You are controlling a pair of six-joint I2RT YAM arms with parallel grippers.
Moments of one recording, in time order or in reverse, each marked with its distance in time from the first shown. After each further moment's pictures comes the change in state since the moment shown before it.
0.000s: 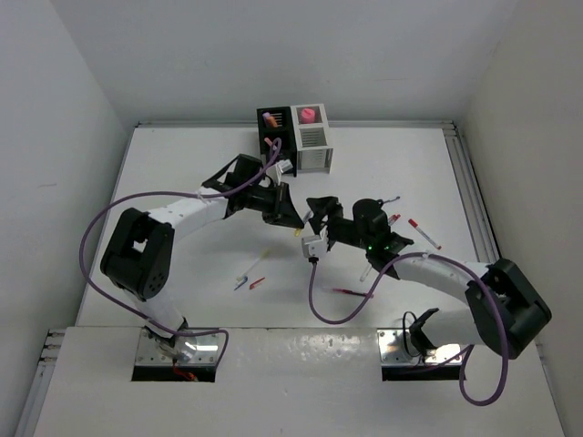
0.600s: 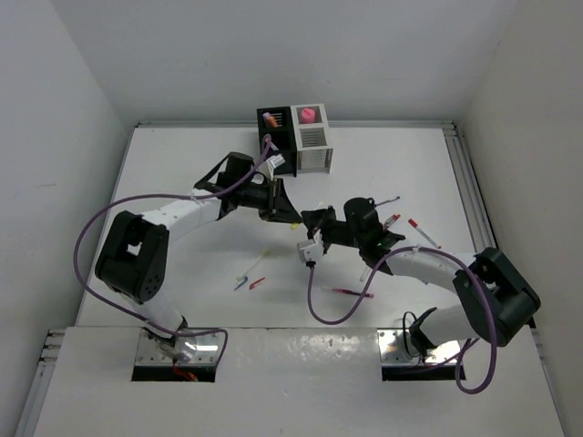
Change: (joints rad) left arm 0.037 -0.031 -0.037 0.093 0.074 -0.092; right arm 0.013 0.076 0.028 -0.036 -0.052 -0.082
